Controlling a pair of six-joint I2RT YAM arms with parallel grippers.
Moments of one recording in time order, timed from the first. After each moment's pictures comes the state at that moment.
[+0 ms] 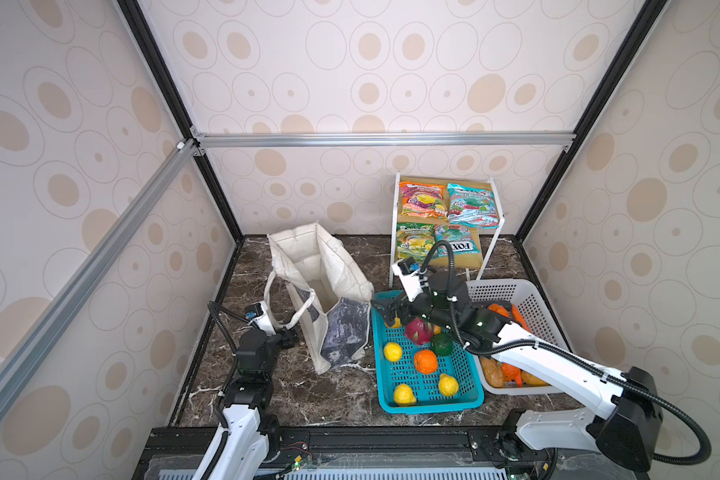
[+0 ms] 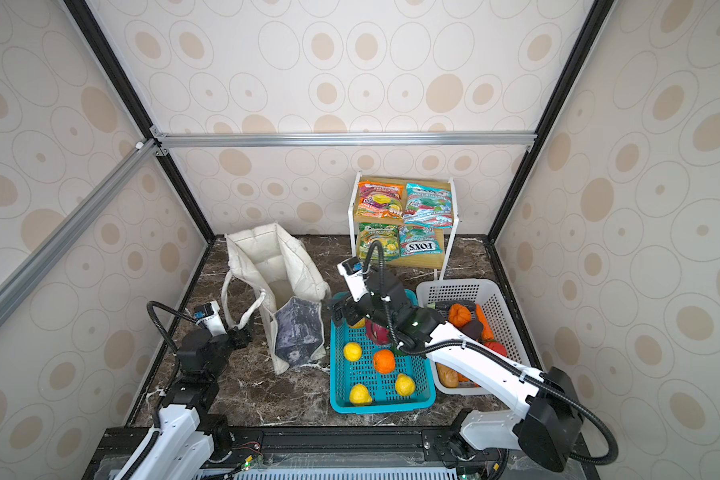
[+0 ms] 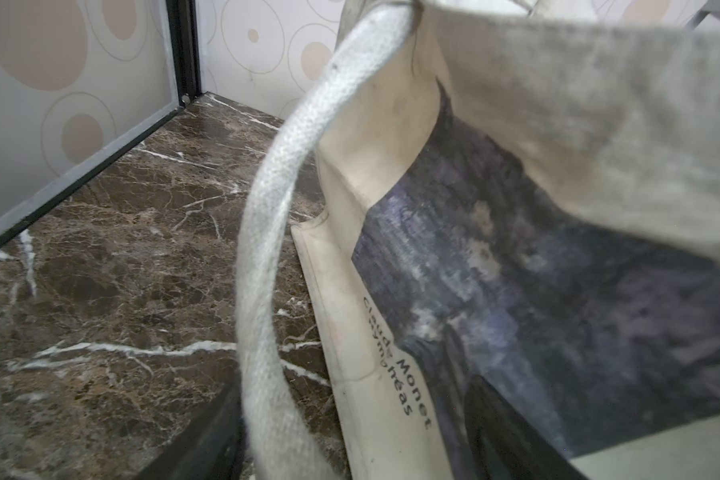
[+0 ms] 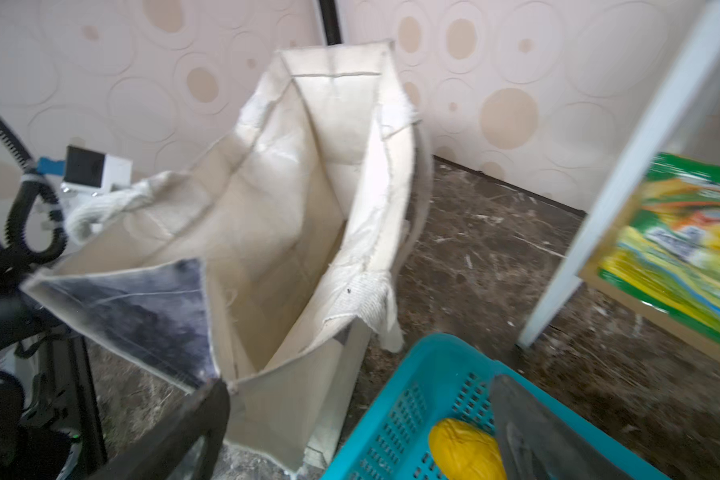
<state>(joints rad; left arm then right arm) -0.05 0.61 0.22 0.09 0.00 -0.35 0.87 1.32 1.03 -0.09 -0.04 0.11</state>
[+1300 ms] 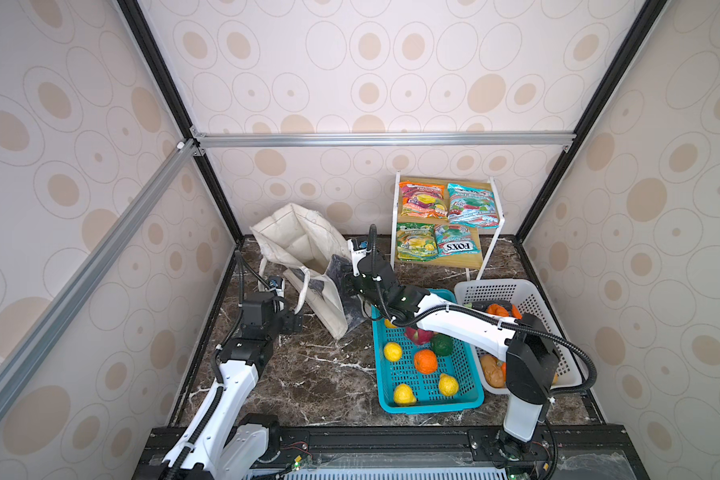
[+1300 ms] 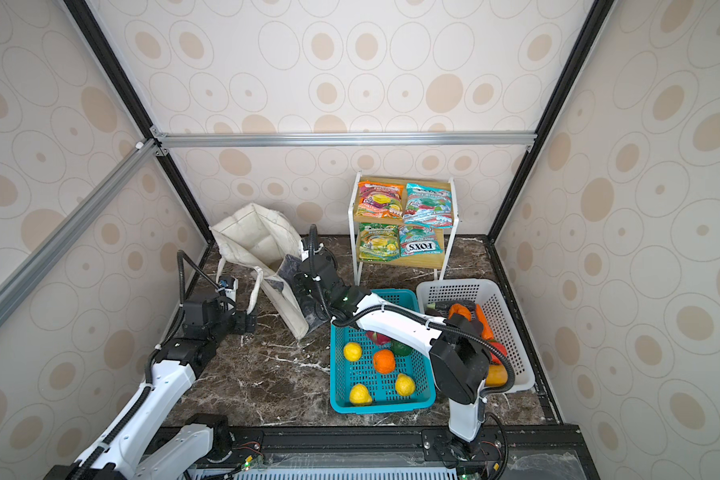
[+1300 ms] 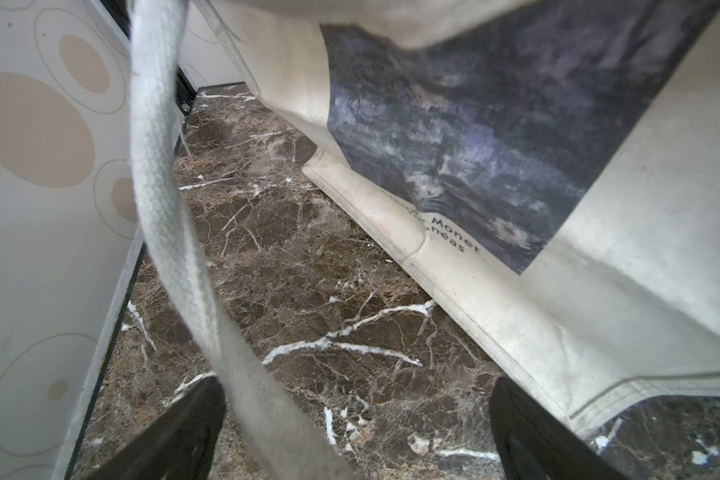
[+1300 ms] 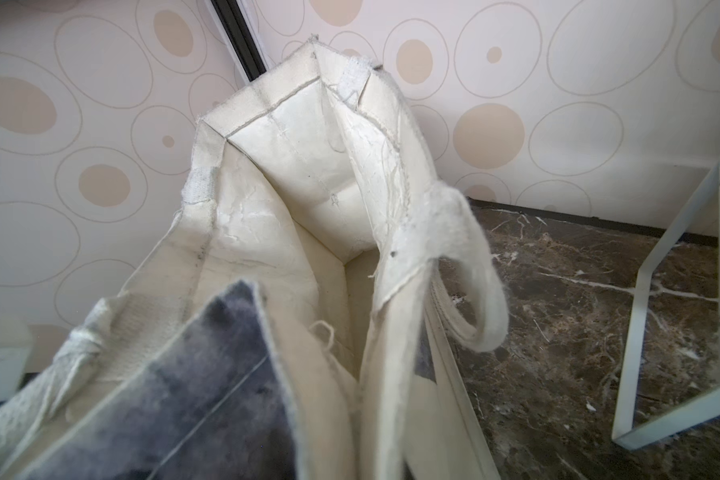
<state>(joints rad) -0.10 0.95 0.64 -0.33 -0.10 0.08 0.92 1.83 1.51 0.00 0.26 0.41</state>
